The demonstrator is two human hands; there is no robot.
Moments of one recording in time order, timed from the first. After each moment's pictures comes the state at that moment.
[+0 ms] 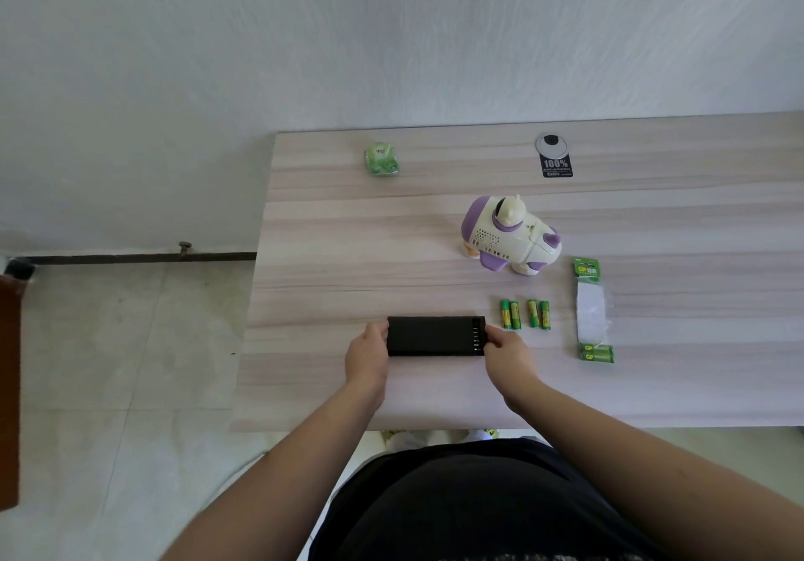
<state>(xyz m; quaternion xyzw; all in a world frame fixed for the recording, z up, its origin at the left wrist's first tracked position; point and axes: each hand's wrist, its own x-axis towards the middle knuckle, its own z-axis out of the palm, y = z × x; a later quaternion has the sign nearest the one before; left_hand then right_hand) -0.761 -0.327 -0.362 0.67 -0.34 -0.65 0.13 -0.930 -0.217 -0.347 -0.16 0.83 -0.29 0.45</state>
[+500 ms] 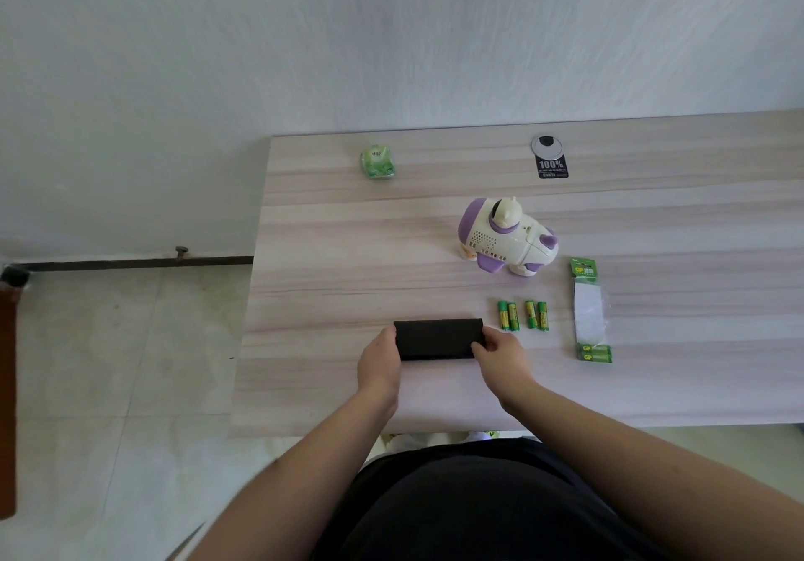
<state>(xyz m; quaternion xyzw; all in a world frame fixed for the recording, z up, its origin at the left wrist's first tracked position) -0.777 -0.312 -0.343 0.66 -0.35 -0.65 0.12 -0.928 -0.219 -0.348 -0.15 0.82 -0.33 0.45</state>
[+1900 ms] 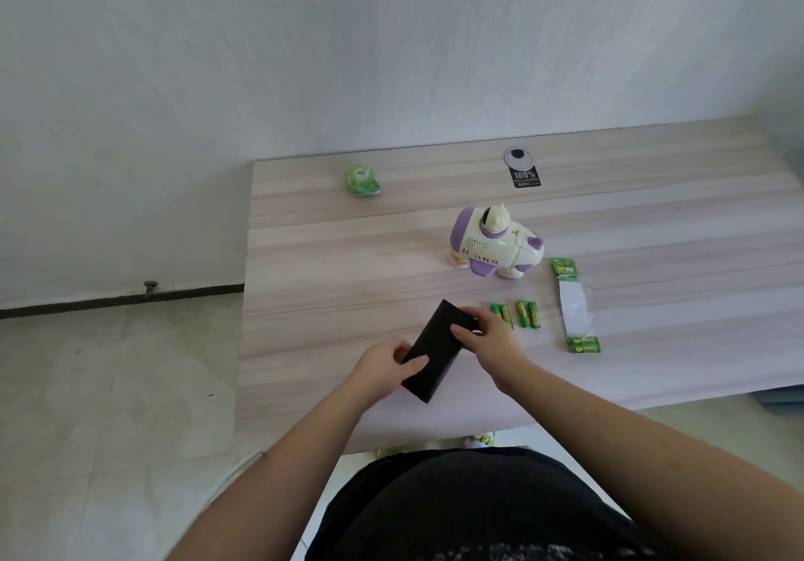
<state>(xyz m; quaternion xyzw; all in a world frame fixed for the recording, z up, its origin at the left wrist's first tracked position) -0.750 -0.349 -0.340 0.45 -0.69 -0.56 -0.09 -0.921 -0.244 -0.334 -0.15 0.78 -0.41 0.45</state>
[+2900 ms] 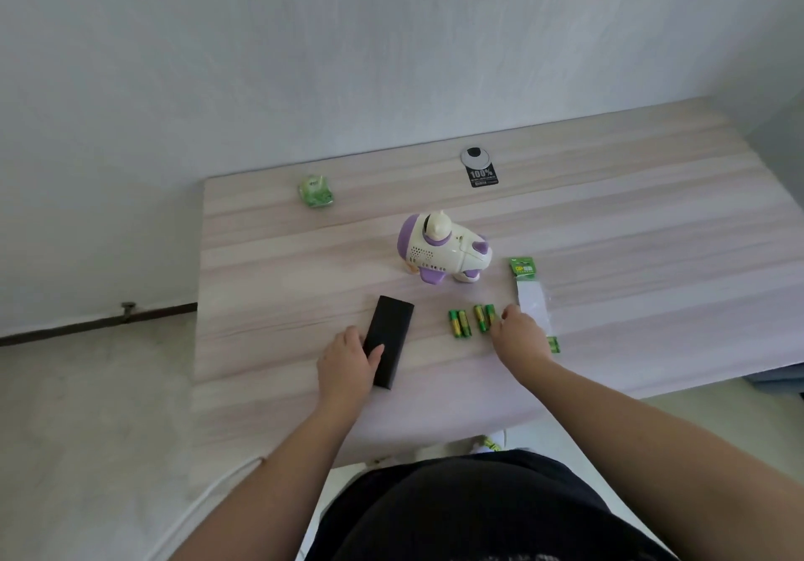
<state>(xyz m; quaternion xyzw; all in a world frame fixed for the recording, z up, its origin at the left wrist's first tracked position) -0.792 -0.339 -0.367 0.50 -0.84 -0.22 -0.01 -1.018 -0.197 -0.345 -0.19 0.93 -0.12 0.28</state>
